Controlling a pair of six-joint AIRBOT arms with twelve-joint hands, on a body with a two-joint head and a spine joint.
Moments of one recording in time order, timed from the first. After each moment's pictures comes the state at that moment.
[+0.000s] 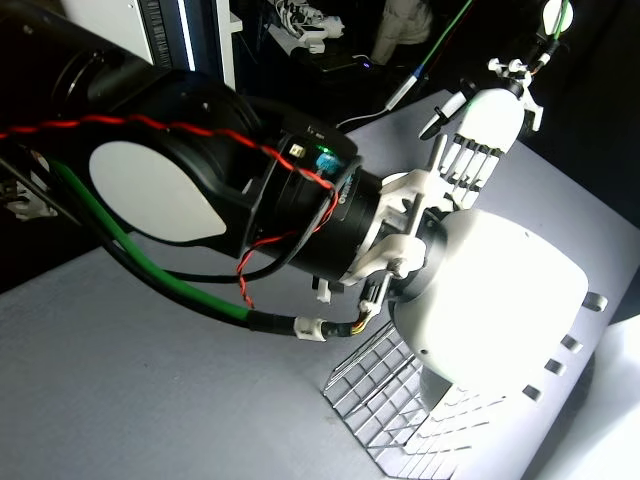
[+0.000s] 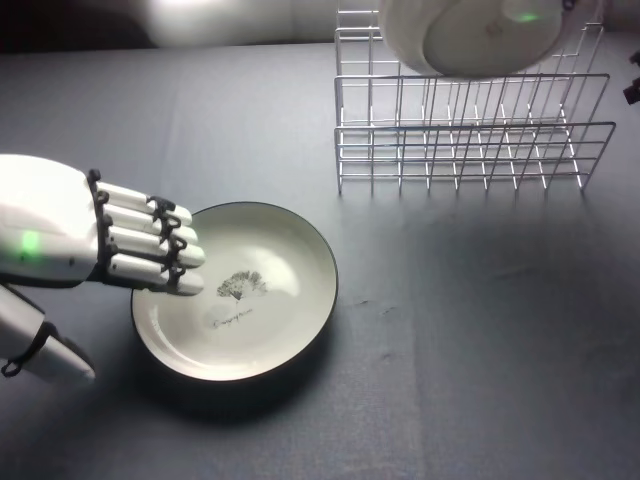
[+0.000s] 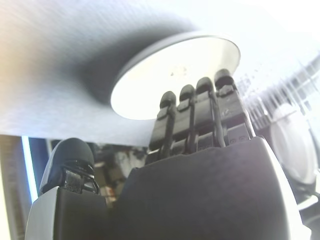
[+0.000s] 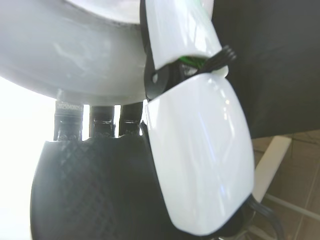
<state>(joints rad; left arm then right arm) 0.54 -0.94 1.46 1.60 -0.87 -0.12 -0.06 -1.07 1.35 -0.06 0.06 -0.19</state>
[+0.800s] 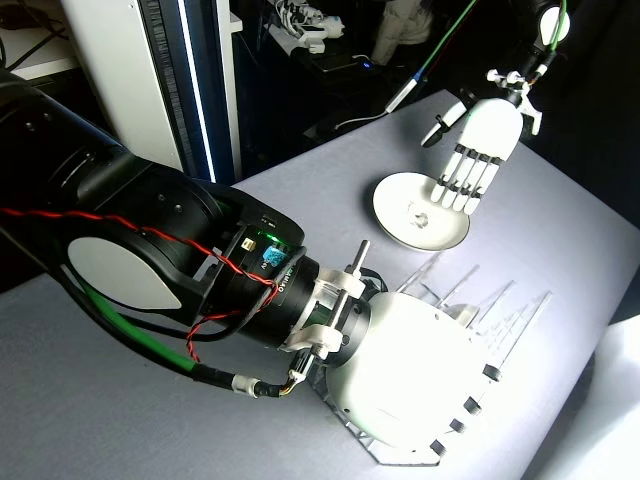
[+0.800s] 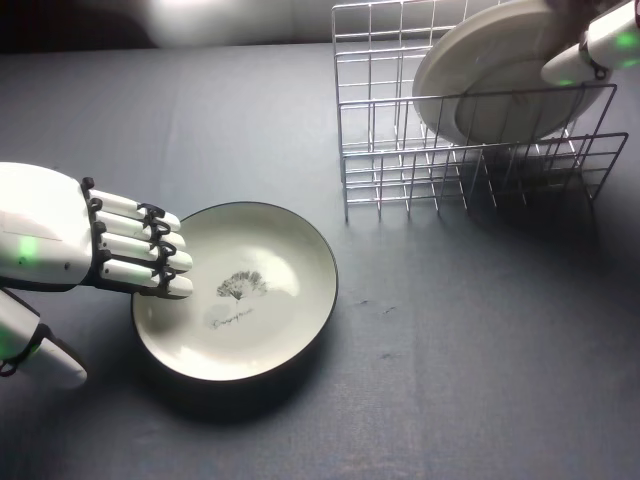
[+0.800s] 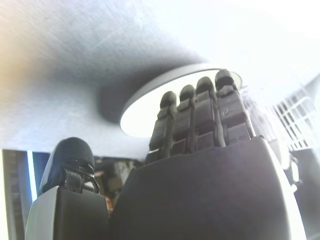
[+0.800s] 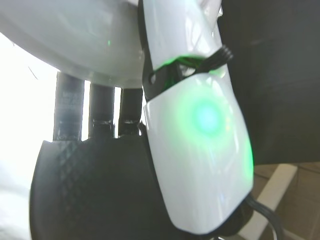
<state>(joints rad) 0.57 -0.96 1.49 1.61 -0.85 -0.11 -0.24 -1.07 1.40 -0.07 0.15 -0.20</state>
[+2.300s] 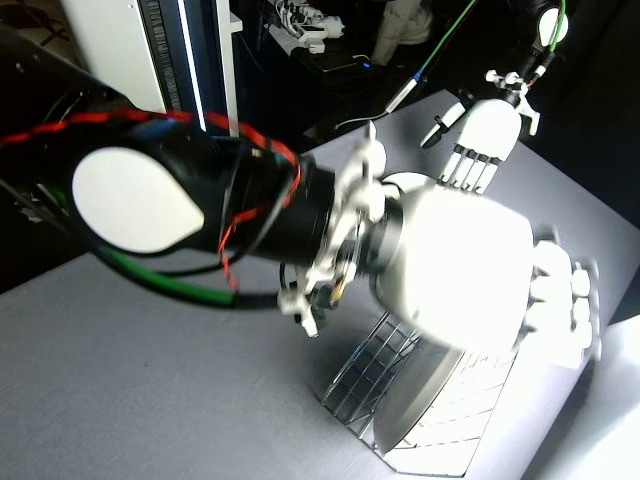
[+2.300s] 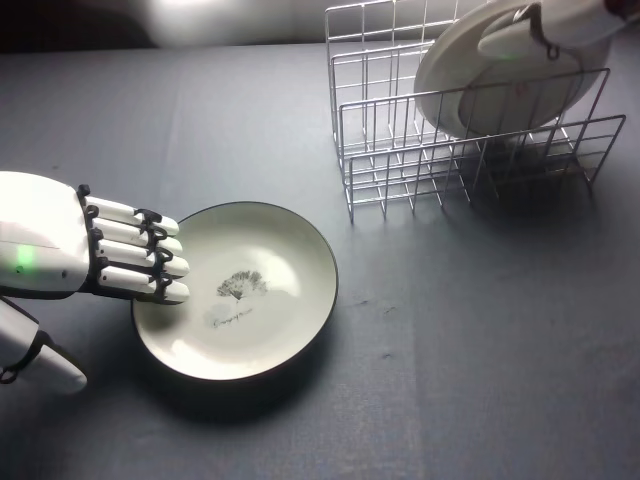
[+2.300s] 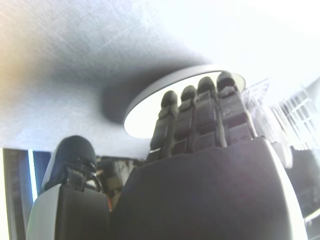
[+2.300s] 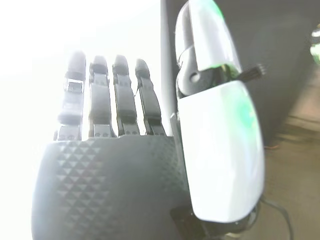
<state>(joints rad) 0.60 -0.96 1.50 1.59 -0.85 -0.11 -0.13 -1.01 1.23 -0.54 0.34 -0.21</state>
